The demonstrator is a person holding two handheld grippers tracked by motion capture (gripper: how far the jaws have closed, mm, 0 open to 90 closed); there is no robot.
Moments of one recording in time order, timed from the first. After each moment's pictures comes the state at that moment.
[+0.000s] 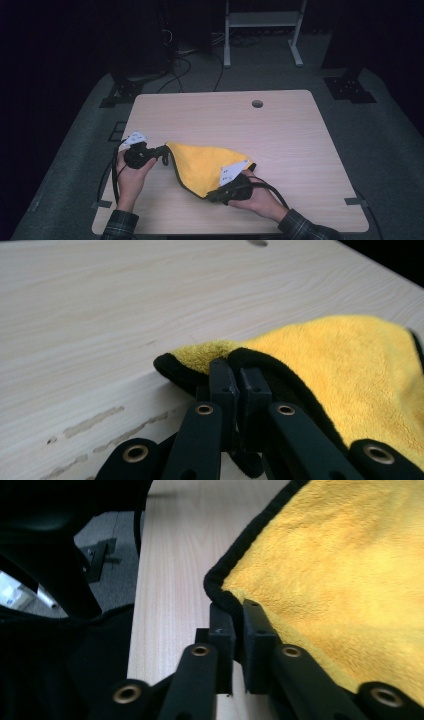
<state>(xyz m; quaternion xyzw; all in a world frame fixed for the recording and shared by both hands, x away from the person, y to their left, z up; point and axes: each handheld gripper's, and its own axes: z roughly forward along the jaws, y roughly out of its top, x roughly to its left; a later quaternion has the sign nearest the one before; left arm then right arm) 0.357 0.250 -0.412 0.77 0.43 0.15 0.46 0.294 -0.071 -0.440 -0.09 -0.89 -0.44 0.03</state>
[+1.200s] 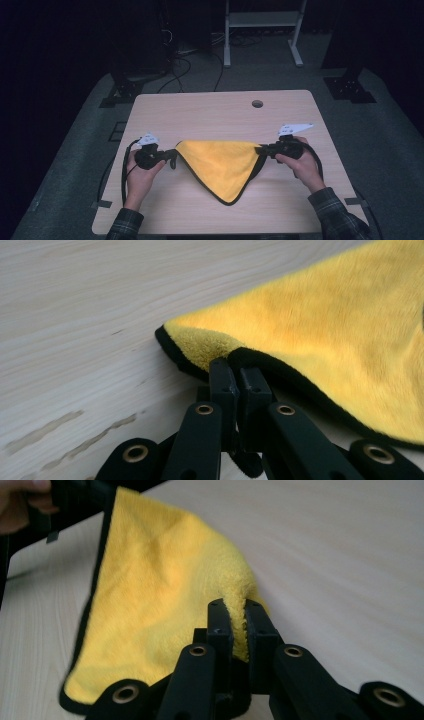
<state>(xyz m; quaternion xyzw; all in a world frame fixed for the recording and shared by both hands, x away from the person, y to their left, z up) 0.365 0.221 -0.424 0.79 0.40 0.13 0.44 0.384 -0.227 -0.418 -0.31 -0.81 -0.50 -0.05</state>
